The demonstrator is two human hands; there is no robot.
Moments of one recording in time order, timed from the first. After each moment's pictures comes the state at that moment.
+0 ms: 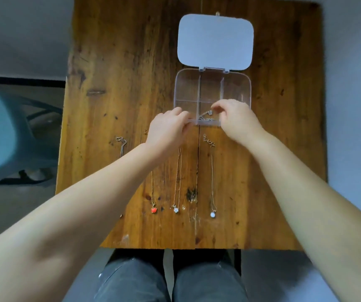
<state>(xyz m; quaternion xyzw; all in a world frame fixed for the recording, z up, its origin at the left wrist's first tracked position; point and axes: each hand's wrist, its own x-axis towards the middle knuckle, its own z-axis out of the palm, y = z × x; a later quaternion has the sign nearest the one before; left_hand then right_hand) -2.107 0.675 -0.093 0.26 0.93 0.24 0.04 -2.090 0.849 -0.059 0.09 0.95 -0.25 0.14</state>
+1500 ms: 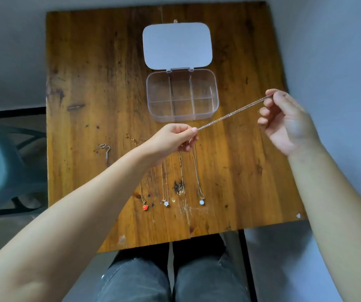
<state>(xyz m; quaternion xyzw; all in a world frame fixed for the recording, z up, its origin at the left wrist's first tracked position) -2.073 0.702 -0.057 0.10 0.66 0.58 0.46 -1.996 0.947 -0.013 0.29 0.49 -0.82 -0.05</state>
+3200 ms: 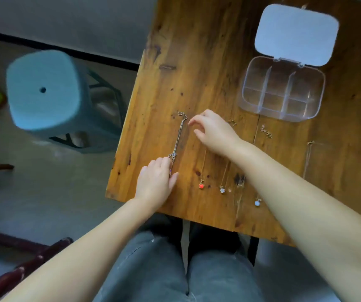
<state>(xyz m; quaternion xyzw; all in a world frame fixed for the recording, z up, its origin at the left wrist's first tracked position) -1.950 0.515 -0.105 0.04 0.97 0.14 0.17 -2.063 0.686 -0.083 -0.12 0.93 -0.27 0.22</state>
